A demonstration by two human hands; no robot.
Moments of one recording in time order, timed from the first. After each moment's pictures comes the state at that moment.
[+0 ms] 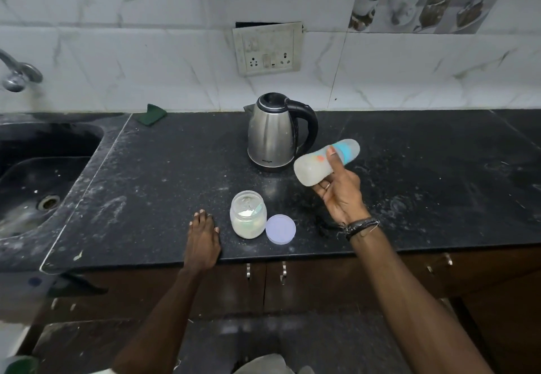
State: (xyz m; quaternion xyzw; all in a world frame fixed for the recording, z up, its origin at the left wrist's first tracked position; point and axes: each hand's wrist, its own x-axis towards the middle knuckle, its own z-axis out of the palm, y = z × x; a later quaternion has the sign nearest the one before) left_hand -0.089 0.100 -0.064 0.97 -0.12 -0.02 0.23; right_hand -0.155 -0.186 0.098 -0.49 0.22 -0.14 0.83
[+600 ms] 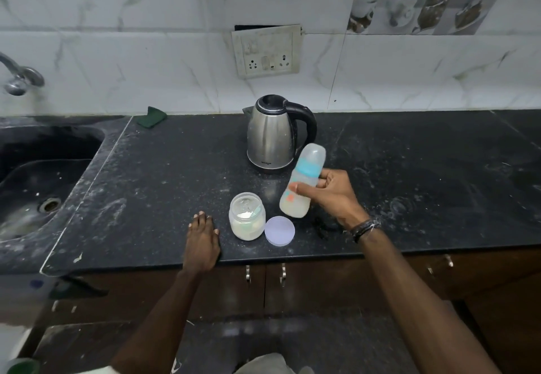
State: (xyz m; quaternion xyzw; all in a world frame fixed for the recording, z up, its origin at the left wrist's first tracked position) left_hand -0.087 0.102 -0.067 0.97 -0.12 -0.02 0.22; right_hand -0.166 -0.184 0.101 -0.63 0.15 -0.08 0.76
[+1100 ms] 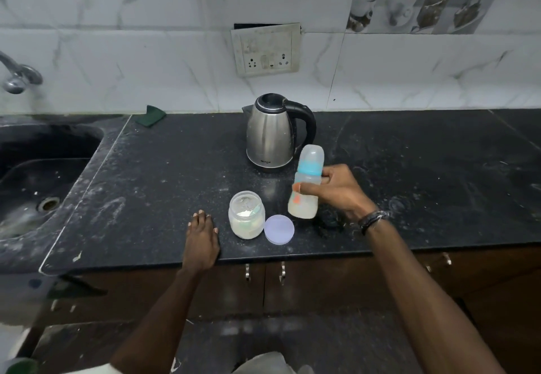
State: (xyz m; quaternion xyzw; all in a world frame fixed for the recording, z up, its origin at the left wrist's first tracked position) left_hand -0.087 0.102 -0.069 0.97 -0.13 -0.02 0.23; right_hand -0.163 -0.196 0.113 -0.67 0.18 -0.04 0.72
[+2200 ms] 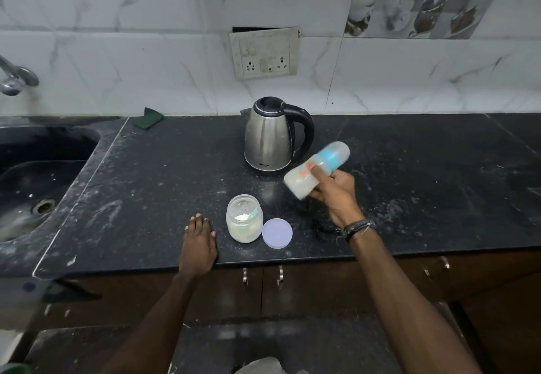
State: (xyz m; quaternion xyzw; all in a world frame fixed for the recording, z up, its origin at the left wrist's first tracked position) left_hand -0.088 0.103 -0.071 0.97 -0.13 -0.01 0.23; right_hand -0.156 -0.190 0.100 -0.62 0.22 -0.13 0.74
